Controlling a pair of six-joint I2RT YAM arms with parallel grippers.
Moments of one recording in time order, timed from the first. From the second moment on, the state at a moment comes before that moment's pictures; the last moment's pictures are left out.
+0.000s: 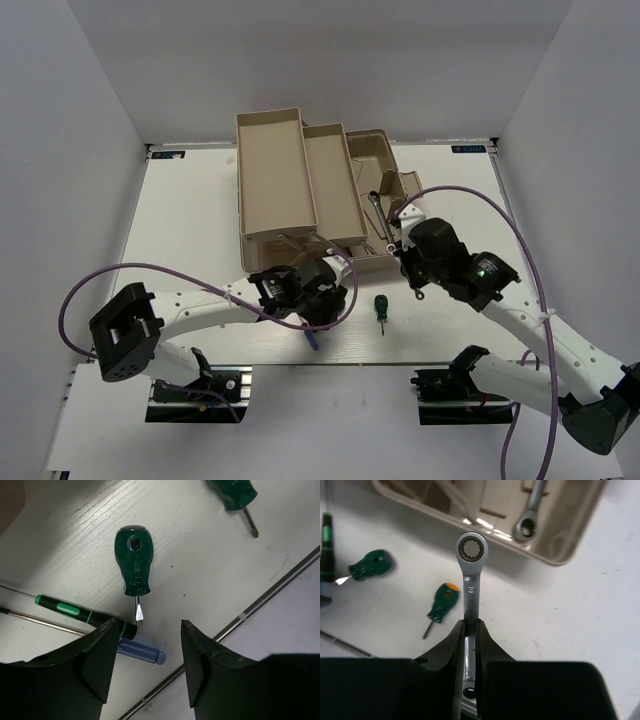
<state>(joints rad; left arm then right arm) -1.09 1.38 0.85 -0.37 -0.06 -0.43 0.74 0.94 0.93 -0.81 0.14 0.08</state>
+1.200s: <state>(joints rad) -1.08 1.74 1.03 -0.35 -0.13 -0.30 0.31 1.52 1.36 -0.71 -0.26 0.07</state>
